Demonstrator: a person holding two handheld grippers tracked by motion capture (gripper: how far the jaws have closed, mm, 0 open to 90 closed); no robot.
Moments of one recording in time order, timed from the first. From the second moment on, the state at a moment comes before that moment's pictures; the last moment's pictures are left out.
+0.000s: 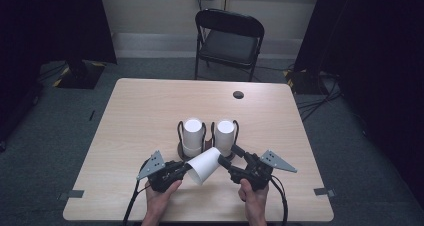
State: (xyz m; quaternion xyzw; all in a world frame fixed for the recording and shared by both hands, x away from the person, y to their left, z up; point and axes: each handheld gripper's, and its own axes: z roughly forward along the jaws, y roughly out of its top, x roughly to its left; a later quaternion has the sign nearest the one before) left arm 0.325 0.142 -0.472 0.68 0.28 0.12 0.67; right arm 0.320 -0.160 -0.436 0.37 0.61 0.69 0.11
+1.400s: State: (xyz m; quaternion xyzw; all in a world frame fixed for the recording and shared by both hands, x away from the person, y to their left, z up) left arm 0.333 0.146 -0.449 0.76 0.29 0.11 0.57; right arm 0.295 -0.159 -0.451 0.31 0.71 0.60 0.19
